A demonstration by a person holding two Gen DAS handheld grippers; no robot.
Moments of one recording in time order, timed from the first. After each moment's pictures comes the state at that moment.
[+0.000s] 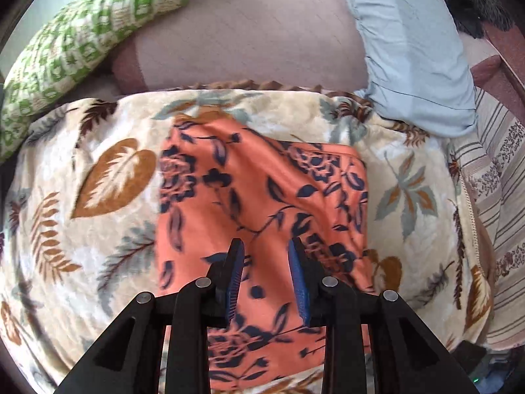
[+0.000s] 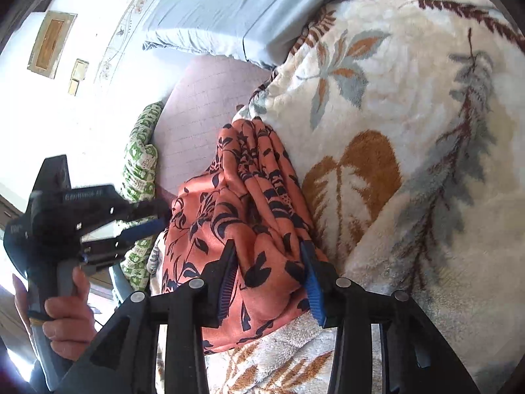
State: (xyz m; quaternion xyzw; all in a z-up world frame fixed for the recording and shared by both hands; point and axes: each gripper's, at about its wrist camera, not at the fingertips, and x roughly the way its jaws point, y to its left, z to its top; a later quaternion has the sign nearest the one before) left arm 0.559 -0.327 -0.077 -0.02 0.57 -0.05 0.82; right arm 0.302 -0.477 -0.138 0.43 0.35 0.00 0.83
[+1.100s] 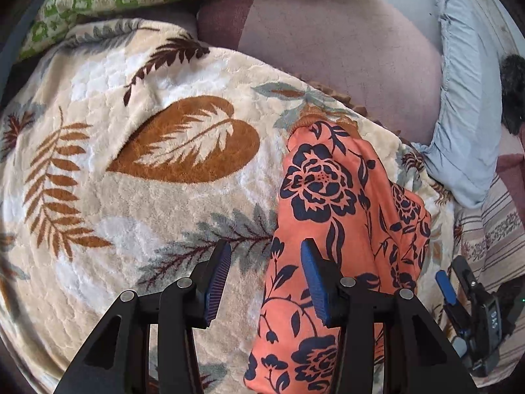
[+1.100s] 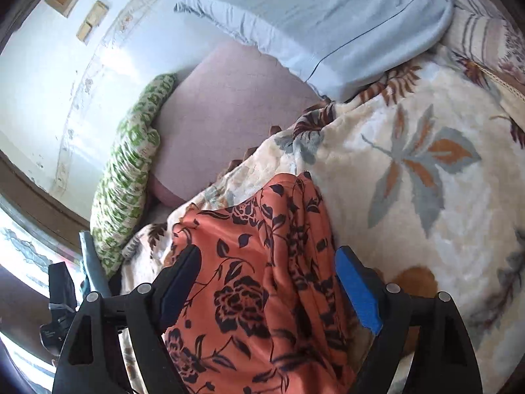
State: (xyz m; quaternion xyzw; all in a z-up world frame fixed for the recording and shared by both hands) left arm 0.584 -0.181 -0.129 -0.21 0.60 -0.03 0.77; right arm 0.451 -0.460 -0.089 0.29 0.44 0.05 0.85
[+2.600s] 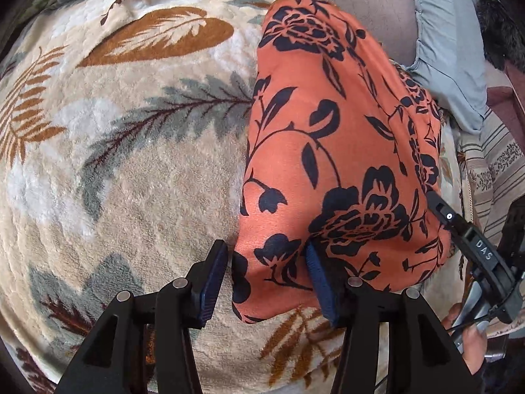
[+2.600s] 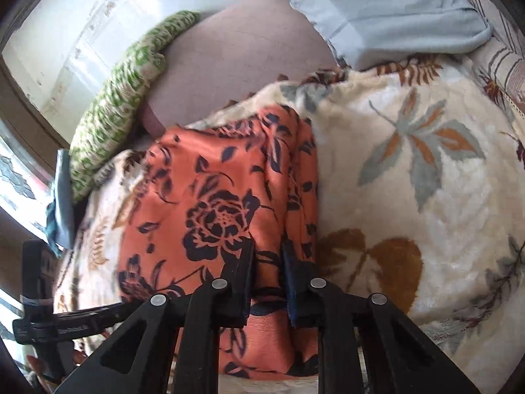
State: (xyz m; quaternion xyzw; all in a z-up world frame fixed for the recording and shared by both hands) left arm 0.510 -0.223 -0.198 -0.16 0.62 -0.08 0.76; right arm 0.401 -0.443 -0.140 0.16 0.50 0.07 0.85
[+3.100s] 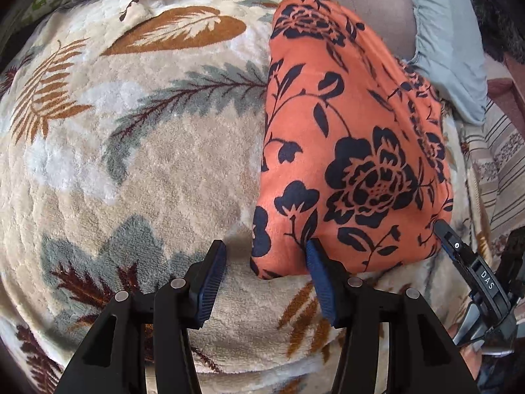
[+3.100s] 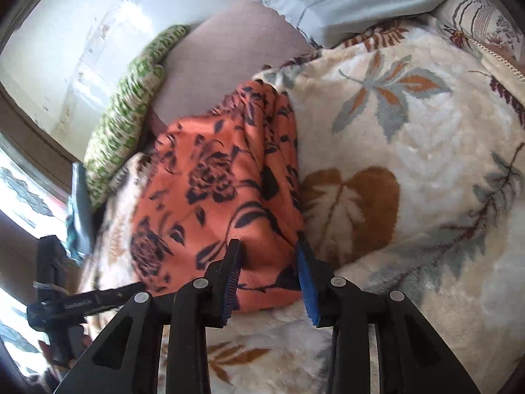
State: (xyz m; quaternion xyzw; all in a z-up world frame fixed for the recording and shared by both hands) left arm 0.466 -0.223 -0.193 -0.13 0.62 -0.06 0.77; right arm 0.343 -0.459 -0.142 0.20 0.50 0.05 0.84
